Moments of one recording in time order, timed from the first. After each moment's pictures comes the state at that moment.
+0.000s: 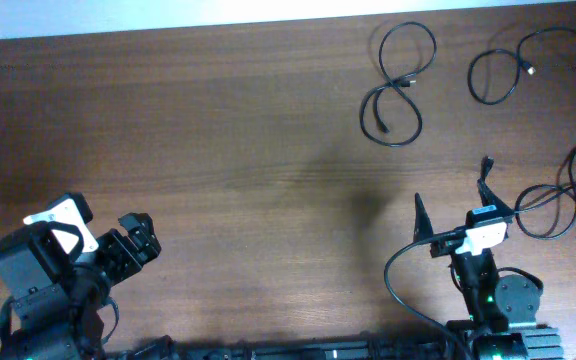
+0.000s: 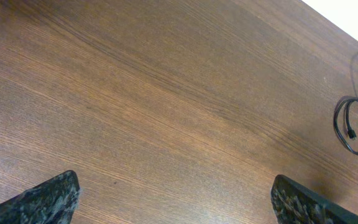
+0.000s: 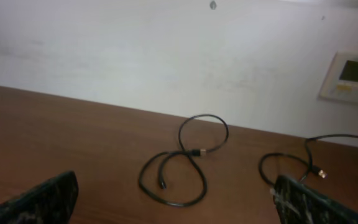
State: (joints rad) left arm 0.37 0.75 1.04 -1.17 0.26 -0.20; right arm -0.03 0.02 0.08 -0.03 -0.16 -0.10
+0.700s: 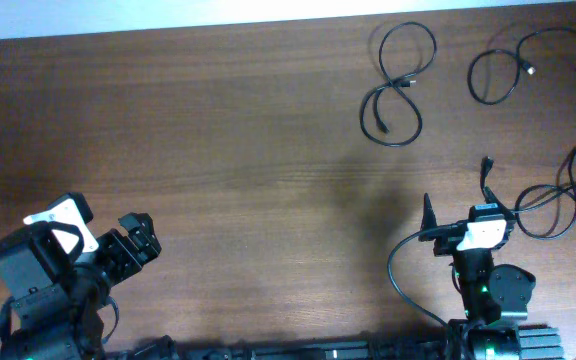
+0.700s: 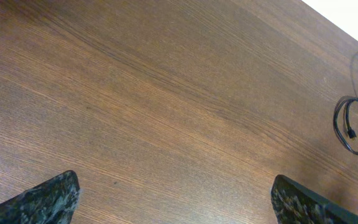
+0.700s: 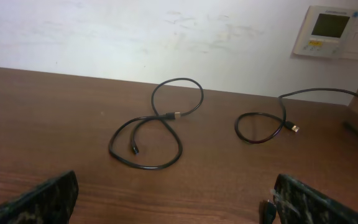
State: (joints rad) left arm 0.37 0.75 1.04 -1.17 0.26 -0.20; right arm -0.11 0.01 0.01 -0.06 -0.11 -0.10
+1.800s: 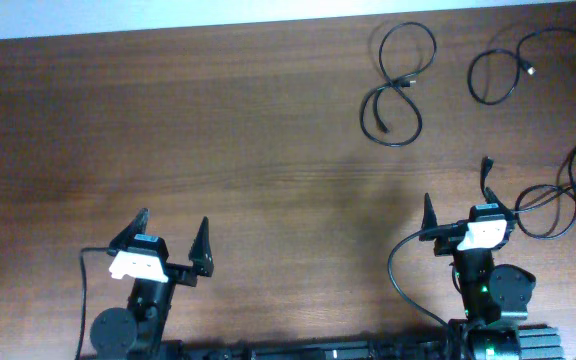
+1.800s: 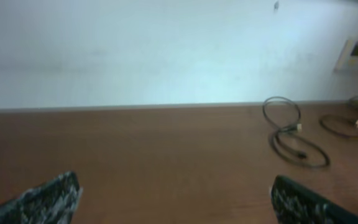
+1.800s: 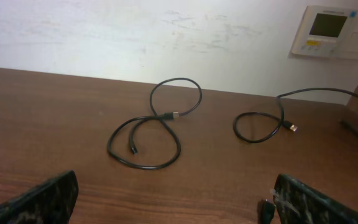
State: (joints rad) left arm -0.03 0.01 0.24 -0.25 0.20 -0.07; right arm -0.11 0.01 0.01 -0.06 -0.10 -0.10
